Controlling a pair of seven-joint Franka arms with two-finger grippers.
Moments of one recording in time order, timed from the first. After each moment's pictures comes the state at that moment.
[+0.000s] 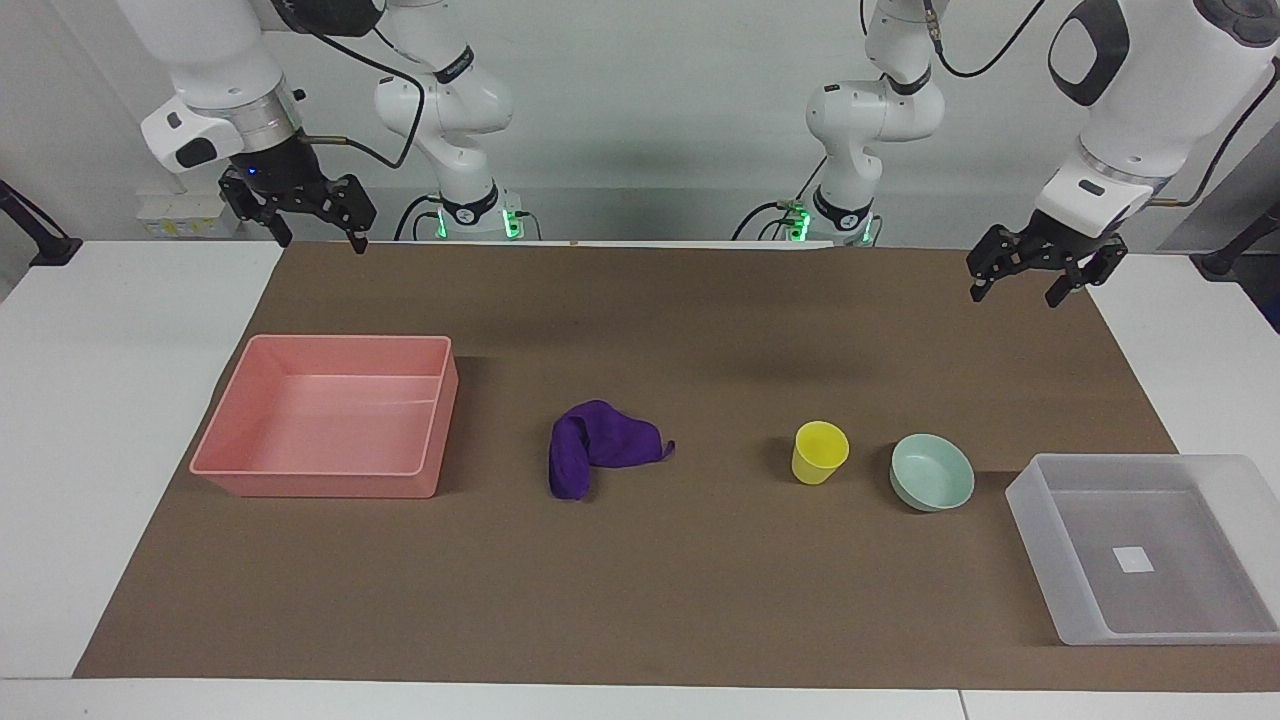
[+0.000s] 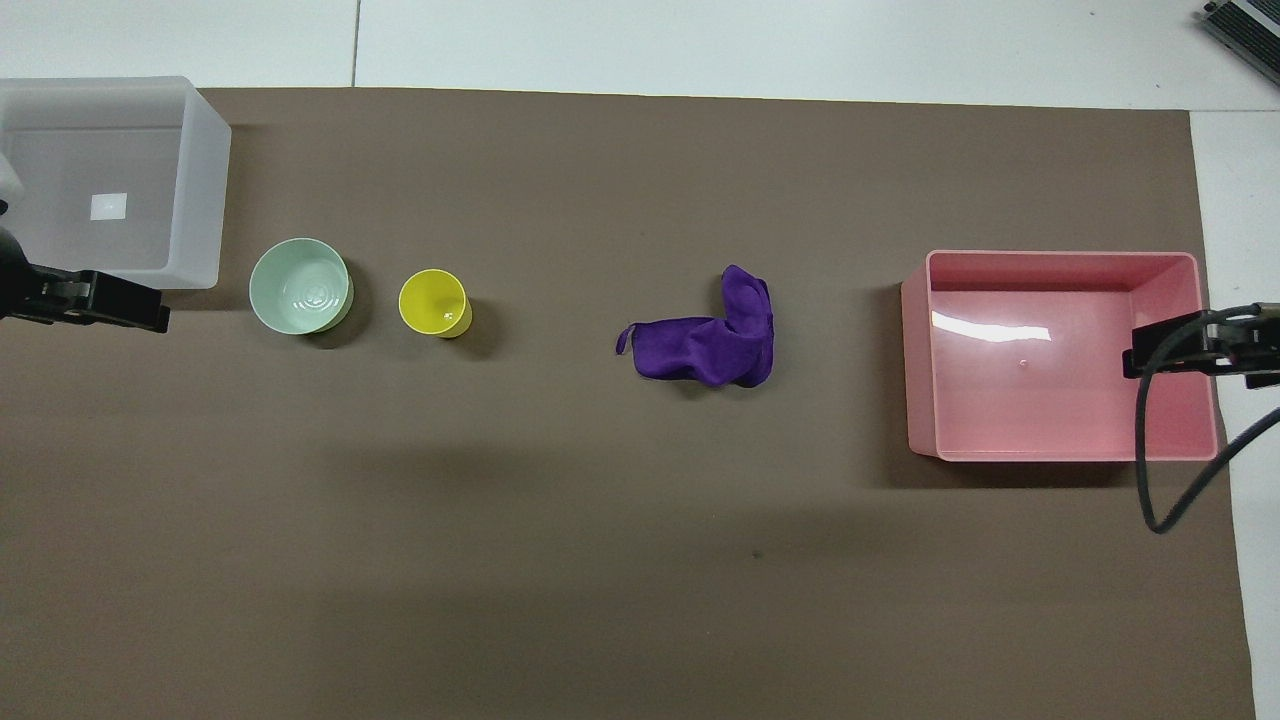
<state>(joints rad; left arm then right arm) -0.05 -0.01 0.00 -1.63 -0.02 1.64 0.09 0.02 -0.07 -0.05 -1.61 -0.02 1.50 0.08</state>
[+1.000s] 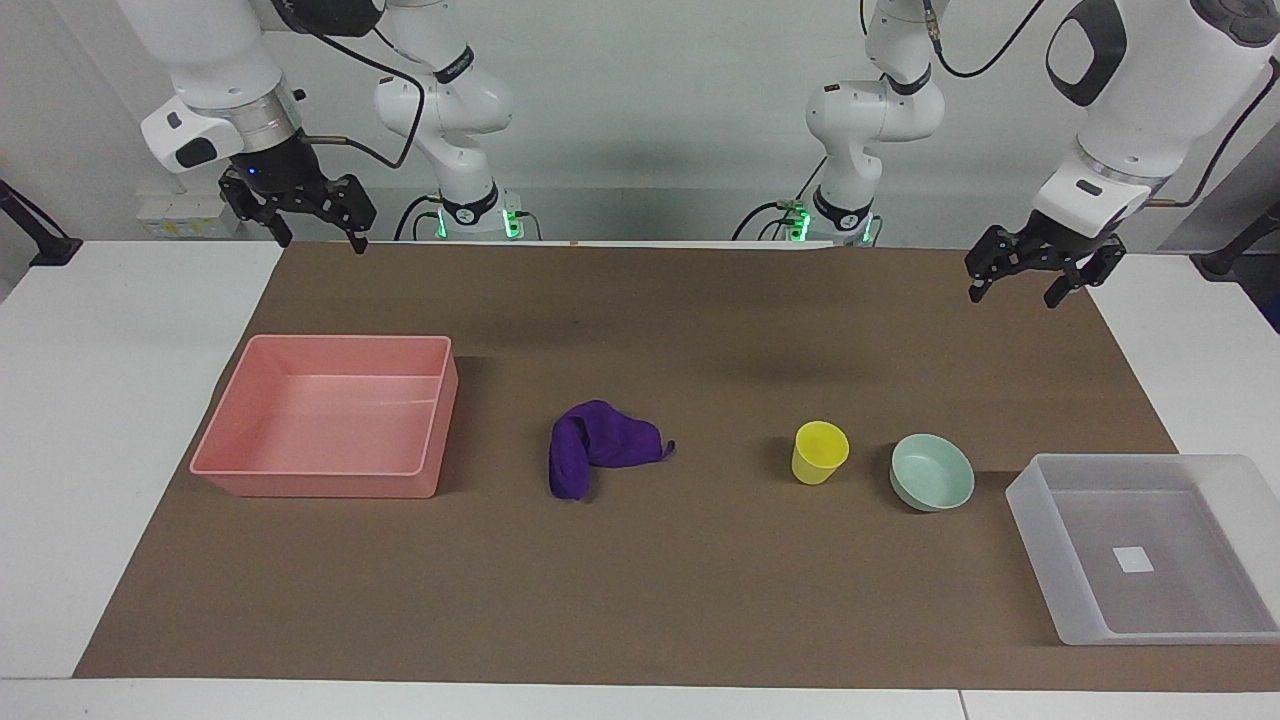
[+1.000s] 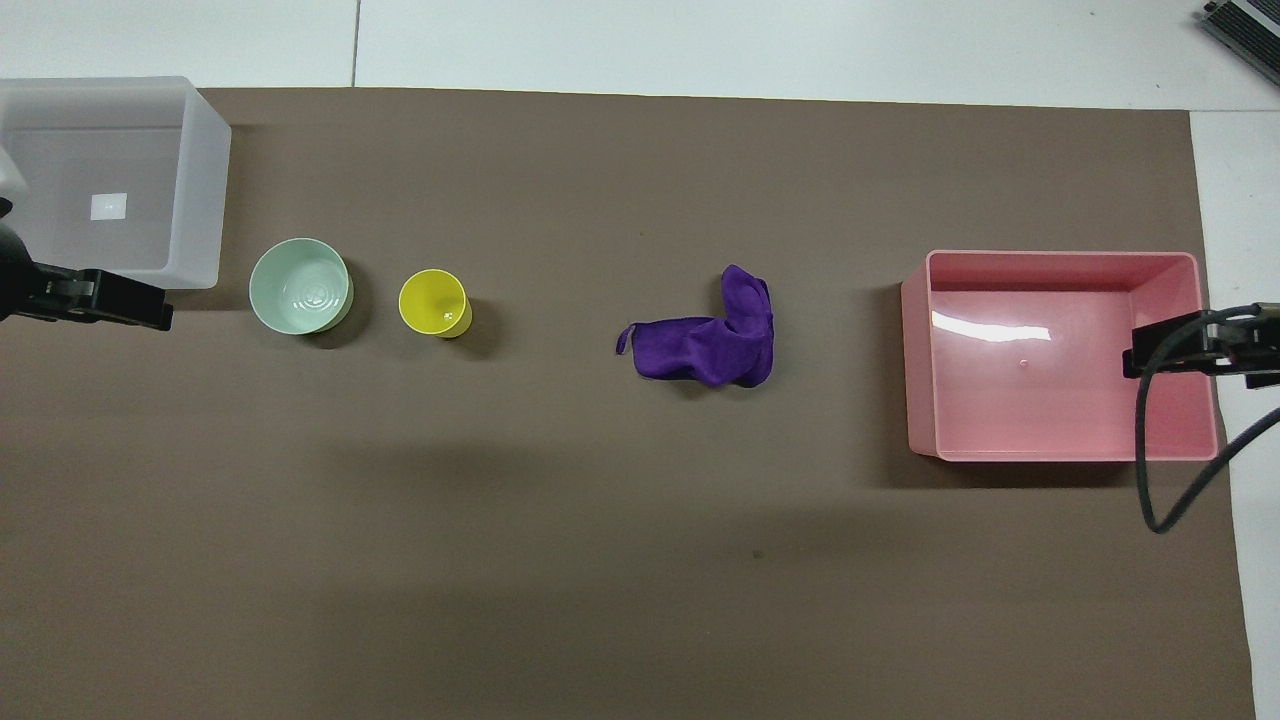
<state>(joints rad) -0.05 -0.01 -0.01 -1.63 -0.02 1.66 0.09 0.02 -0.07 -0.05 -1.61 -0.02 1.50 0.08</state>
